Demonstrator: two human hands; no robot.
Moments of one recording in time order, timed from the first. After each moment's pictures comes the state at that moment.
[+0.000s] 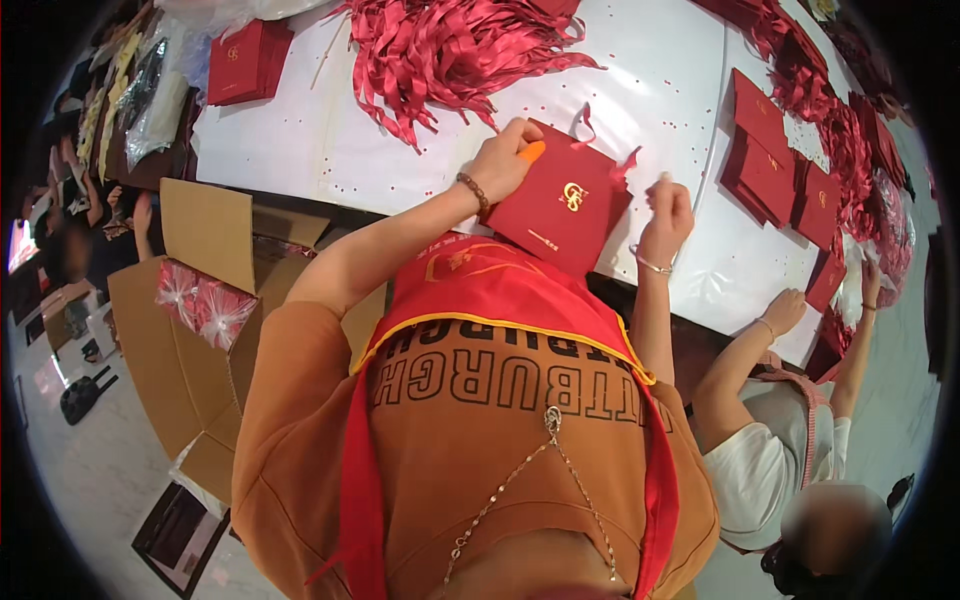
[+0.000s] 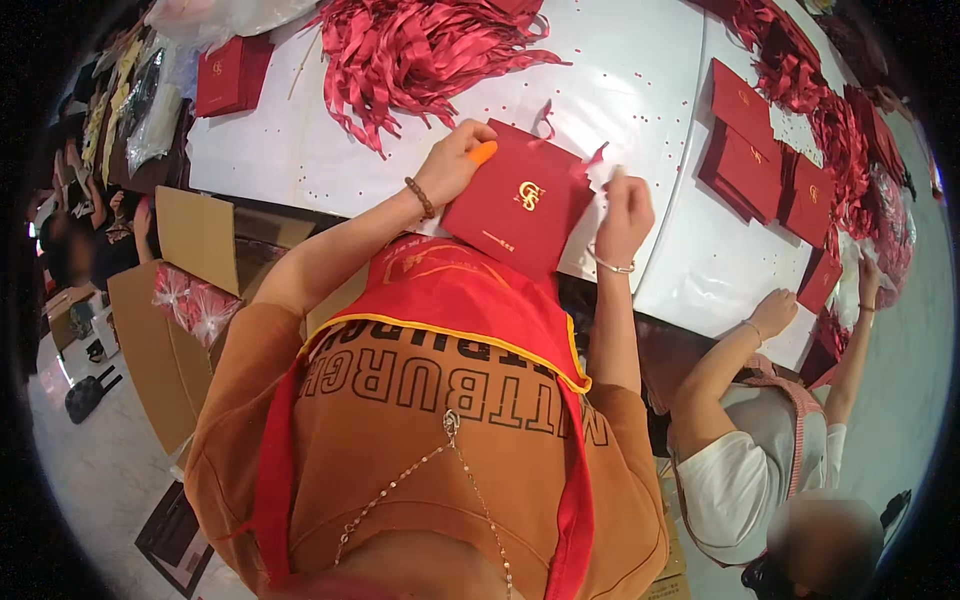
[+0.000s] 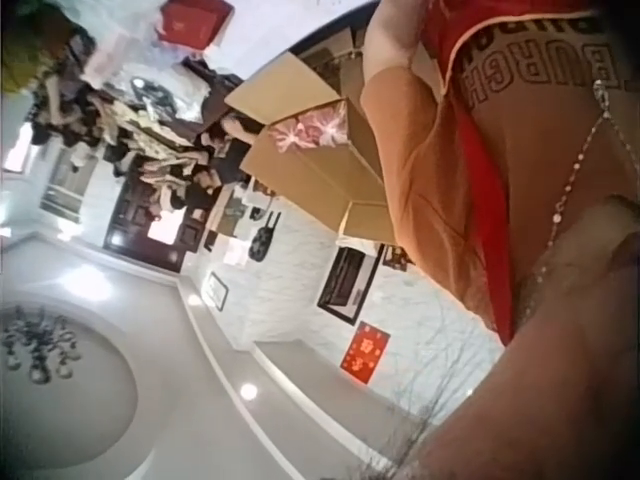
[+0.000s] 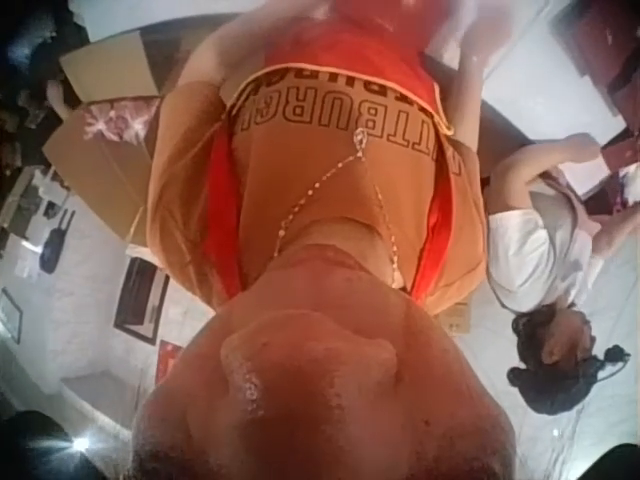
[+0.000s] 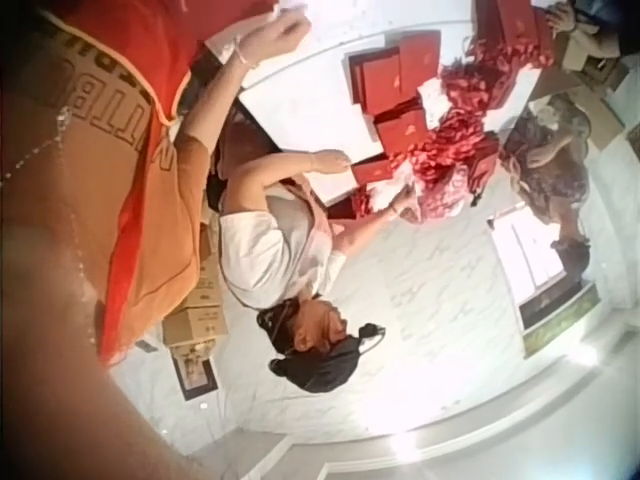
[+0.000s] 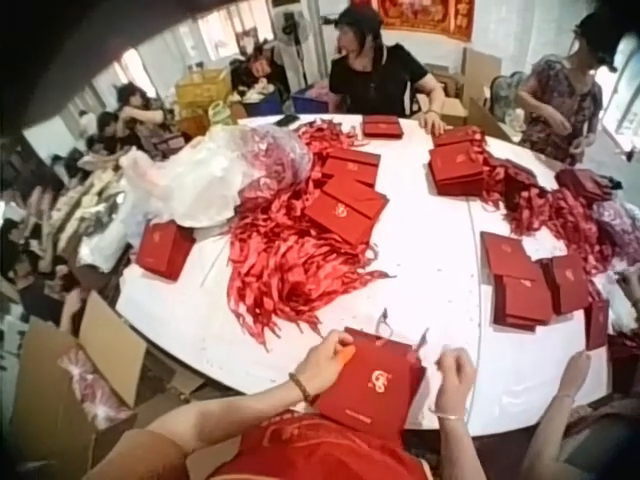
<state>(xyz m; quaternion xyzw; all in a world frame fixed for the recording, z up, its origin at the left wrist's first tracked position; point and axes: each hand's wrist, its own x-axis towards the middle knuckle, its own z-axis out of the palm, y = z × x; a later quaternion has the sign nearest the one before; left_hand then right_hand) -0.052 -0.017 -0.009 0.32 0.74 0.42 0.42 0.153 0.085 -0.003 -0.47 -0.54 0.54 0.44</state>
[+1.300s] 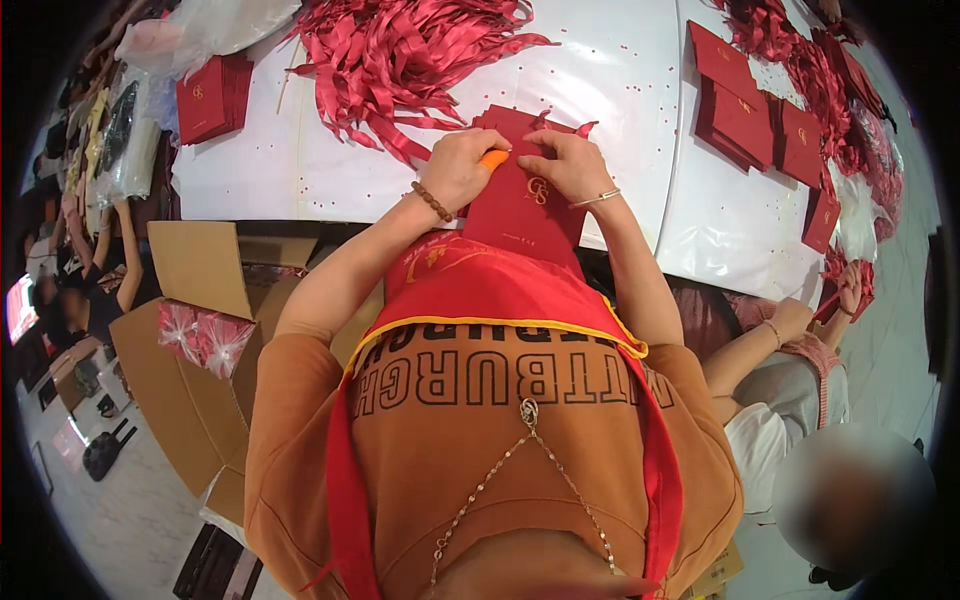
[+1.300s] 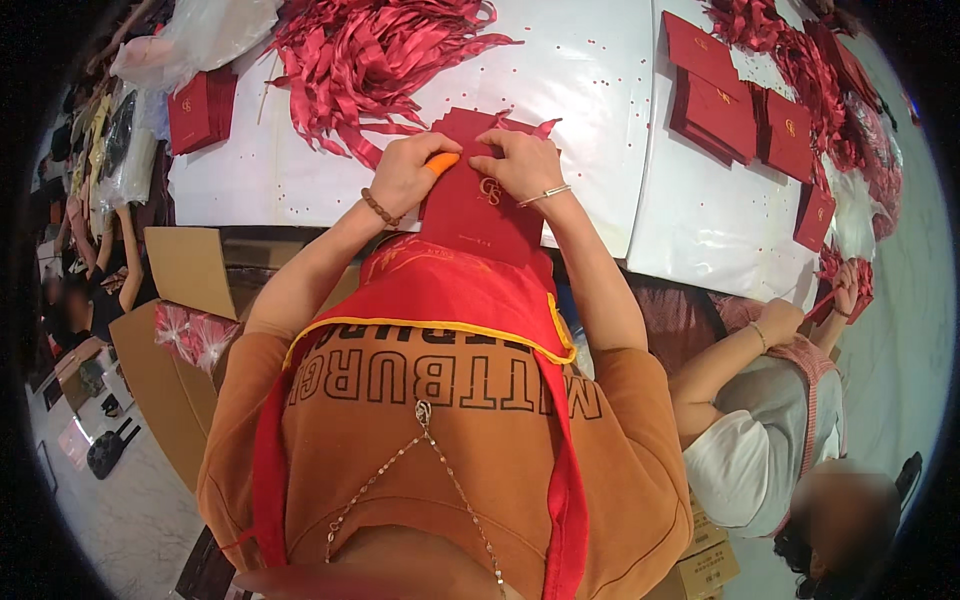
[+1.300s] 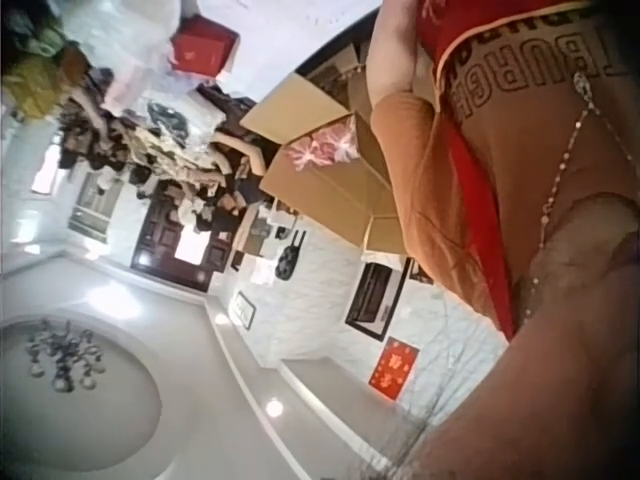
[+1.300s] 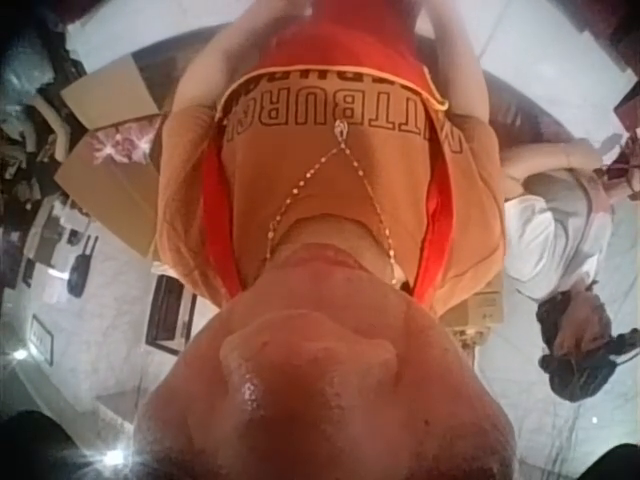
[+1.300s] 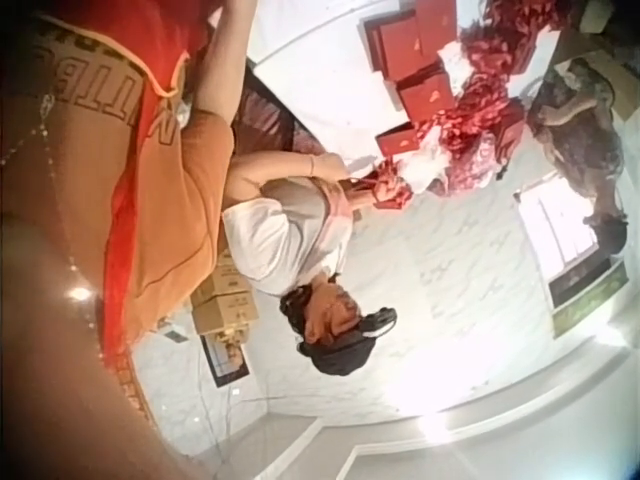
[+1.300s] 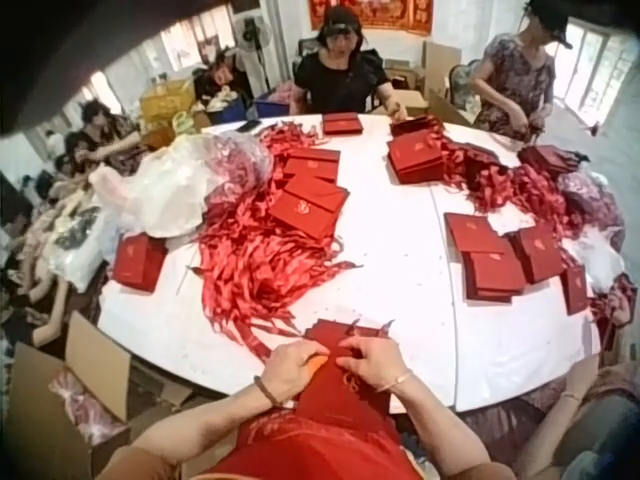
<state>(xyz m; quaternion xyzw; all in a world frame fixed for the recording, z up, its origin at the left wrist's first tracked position) -0.054 -0.036 0.011 0.58 0.67 0.39 0.23 0.094 0.075 0.026 -0.38 -0.82 0.44 -0.02</state>
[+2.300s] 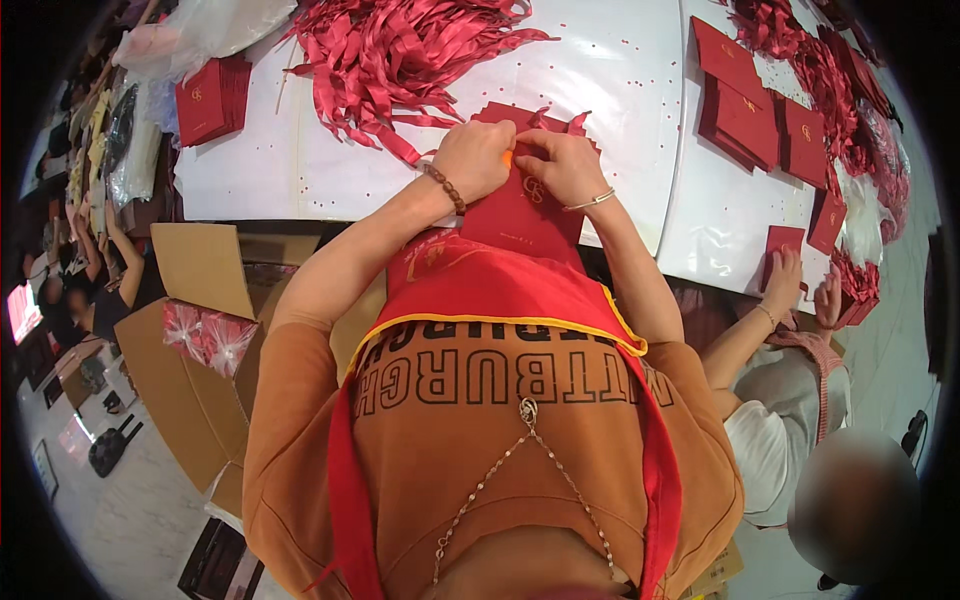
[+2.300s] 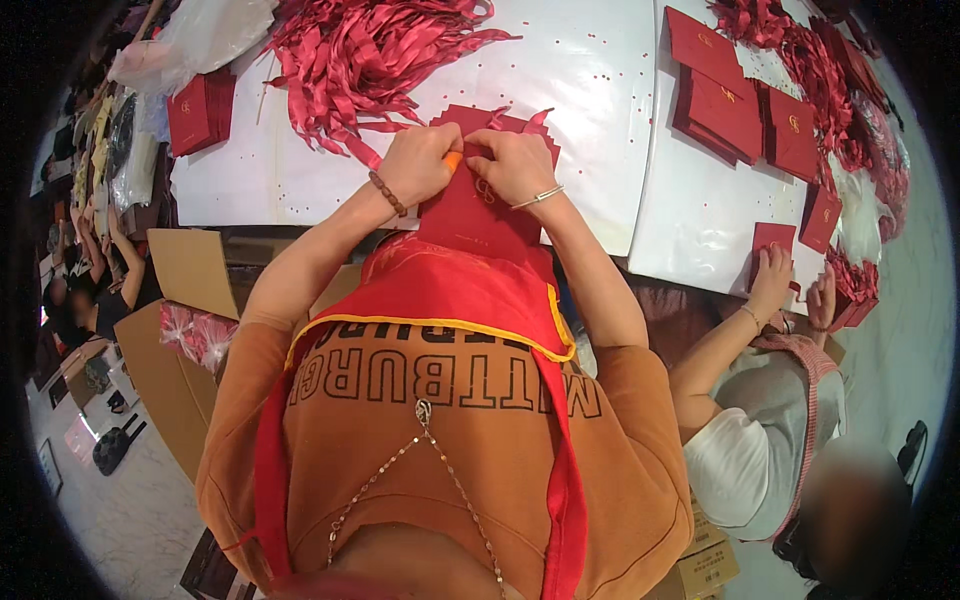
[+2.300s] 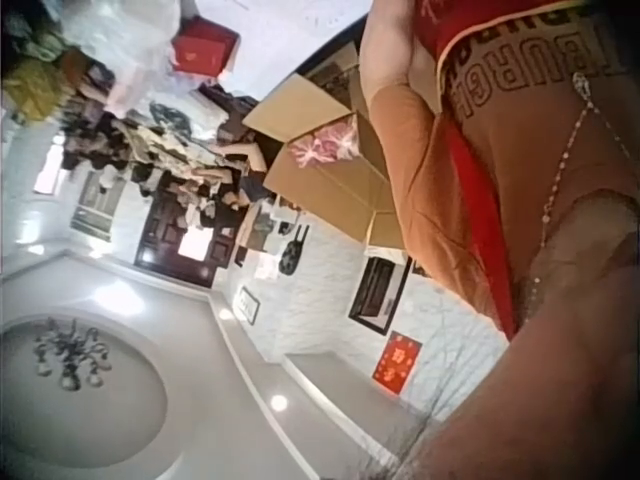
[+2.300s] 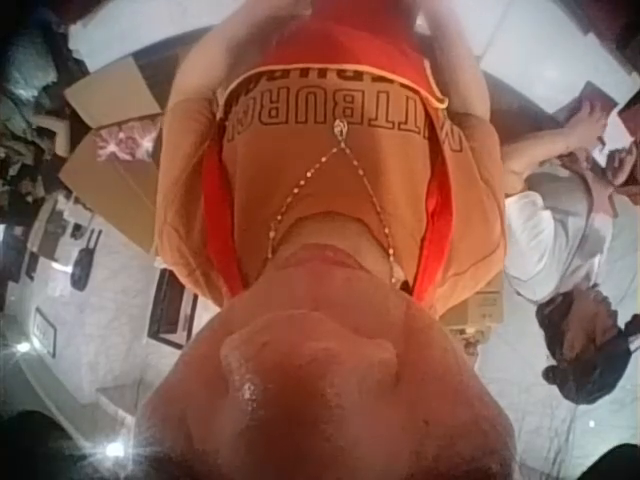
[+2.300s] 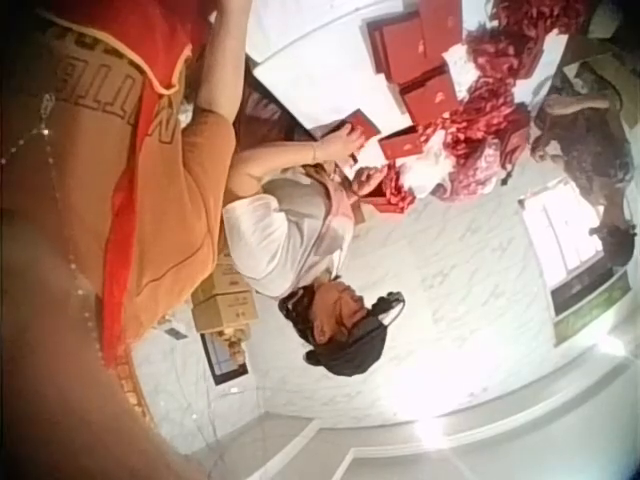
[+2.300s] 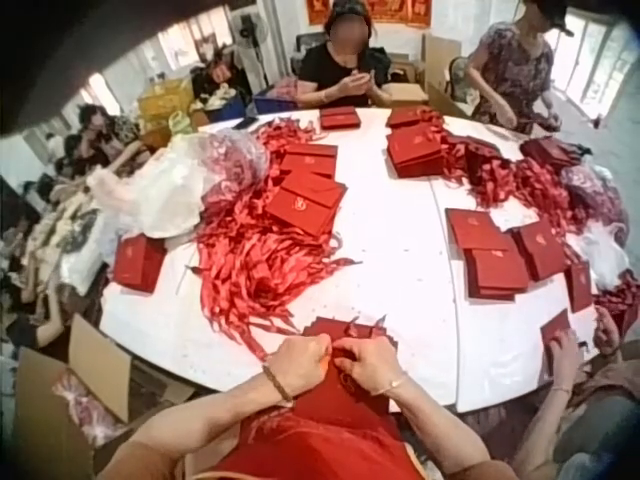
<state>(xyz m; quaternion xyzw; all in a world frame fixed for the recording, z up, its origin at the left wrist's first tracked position) -0.048 -0.012 0.026 0.61 0.71 0.25 0.23 0.094 0.074 0.019 -0.32 -0.85 0.42 0.05</state>
